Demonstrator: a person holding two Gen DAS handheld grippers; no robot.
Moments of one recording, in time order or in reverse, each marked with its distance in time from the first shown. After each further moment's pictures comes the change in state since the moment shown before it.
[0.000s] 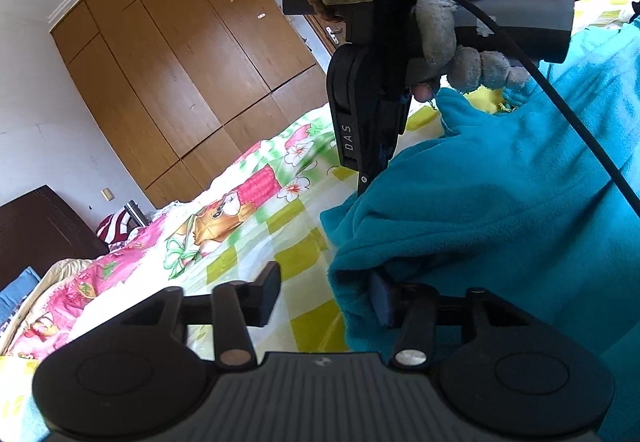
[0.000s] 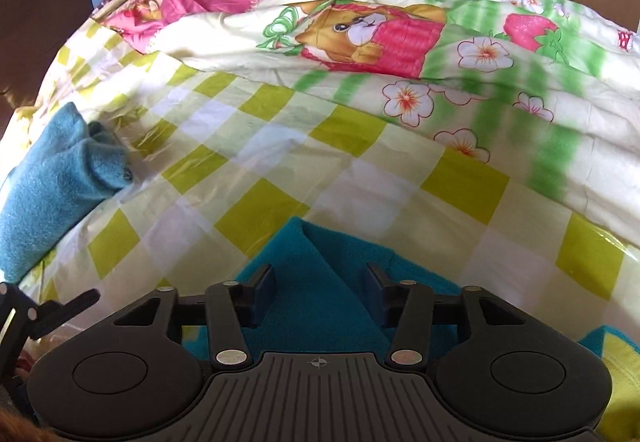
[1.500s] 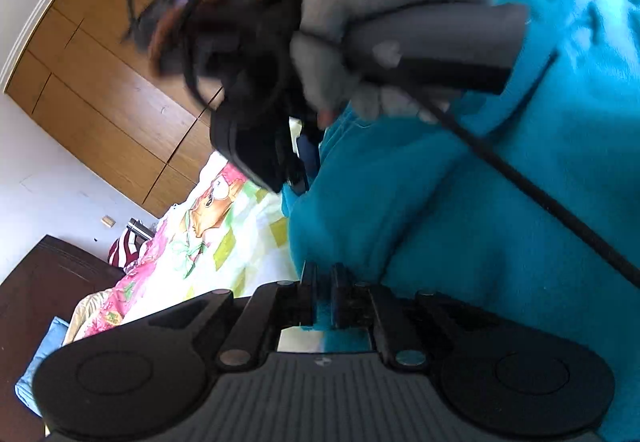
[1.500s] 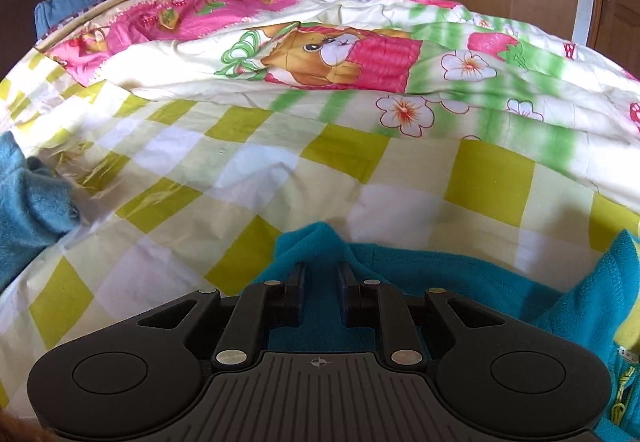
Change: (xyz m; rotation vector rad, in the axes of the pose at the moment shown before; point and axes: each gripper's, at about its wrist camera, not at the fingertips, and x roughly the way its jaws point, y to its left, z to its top) left arm -0.003 -0.016 -0.005 0.273 0.125 0.017; right arm 0.046 0.052 0.000 0.079 -0.185 -0.221
